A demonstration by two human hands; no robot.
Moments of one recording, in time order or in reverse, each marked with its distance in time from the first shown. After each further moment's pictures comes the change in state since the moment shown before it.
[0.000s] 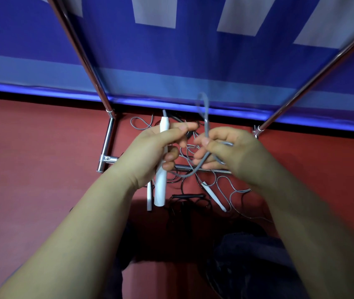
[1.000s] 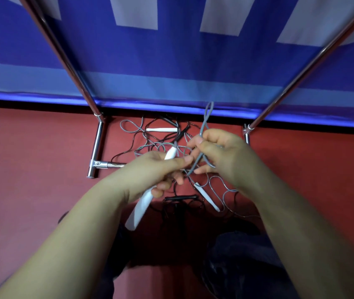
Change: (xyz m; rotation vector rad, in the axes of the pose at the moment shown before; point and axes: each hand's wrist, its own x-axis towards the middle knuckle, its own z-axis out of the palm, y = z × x) left_hand -0.001 -0.014 0.010 0.302 -0.126 -0.274; right_hand -0.002 0.004 -0.003 0.038 0.064 0.045
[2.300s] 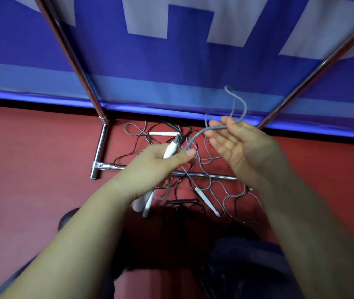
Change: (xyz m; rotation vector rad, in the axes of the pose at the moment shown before) left_hand -0.006 0.003 -0.006 0.170 0.158 0.241; right_hand 0.004 -0.020 -0.013 0.732 0.137 0.025
